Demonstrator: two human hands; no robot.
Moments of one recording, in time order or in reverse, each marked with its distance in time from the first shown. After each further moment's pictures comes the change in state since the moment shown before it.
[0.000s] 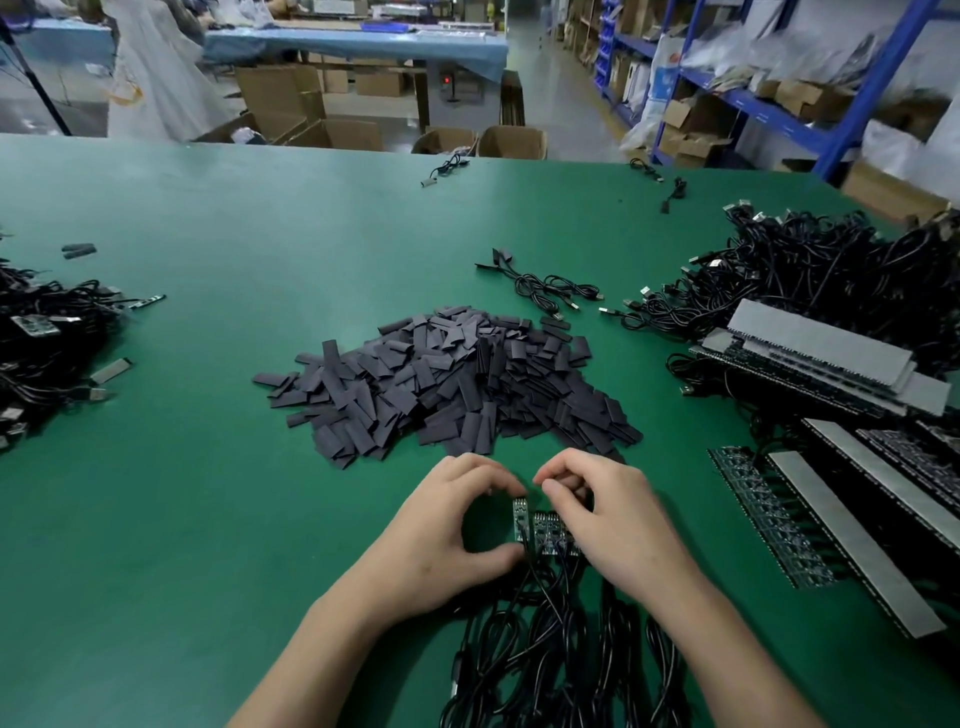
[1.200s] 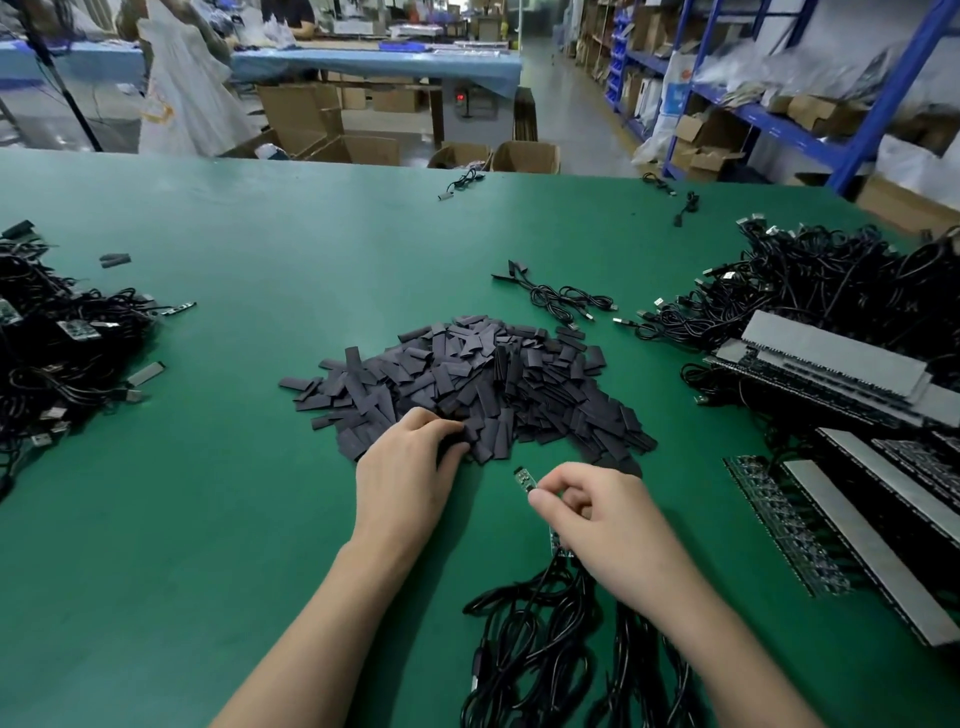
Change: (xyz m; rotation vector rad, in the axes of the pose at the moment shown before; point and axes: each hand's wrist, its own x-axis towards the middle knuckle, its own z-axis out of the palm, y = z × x) left_hand 0.024 -0.033 -0.016 0.426 0.486 -0.297; right_hand -0.011 -0.031 -0.004 0.115 -0.107 0.067
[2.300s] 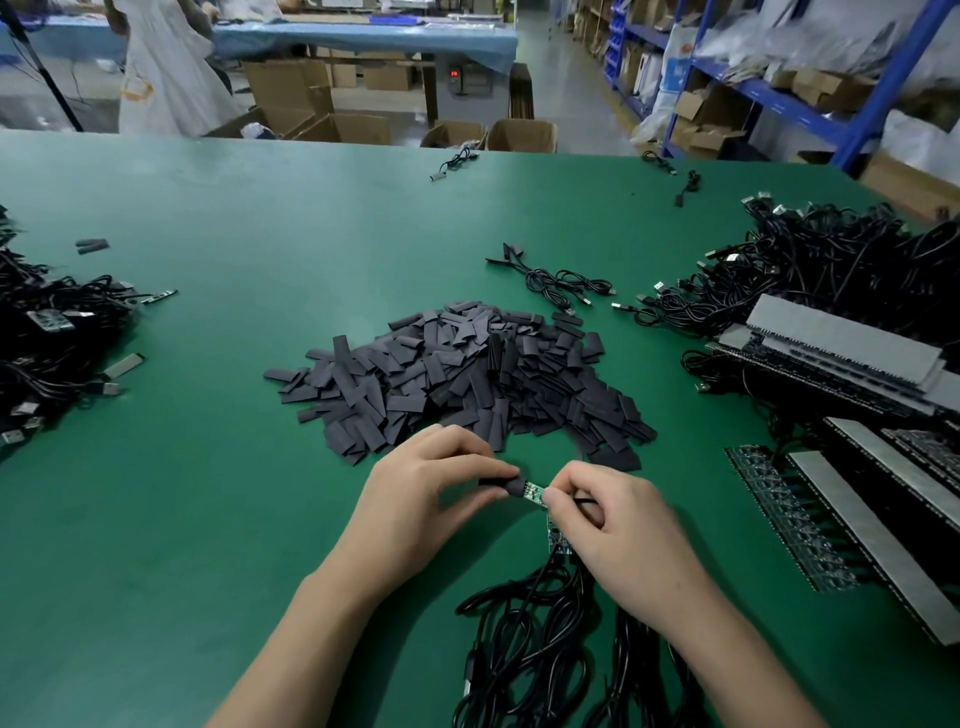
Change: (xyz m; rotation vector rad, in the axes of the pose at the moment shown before) left_hand -0.017 0.003 -0.017 -0.354 -0.172 0.442; right_hand -0.004 0.019 0.001 -0.063 0.059 -0.118
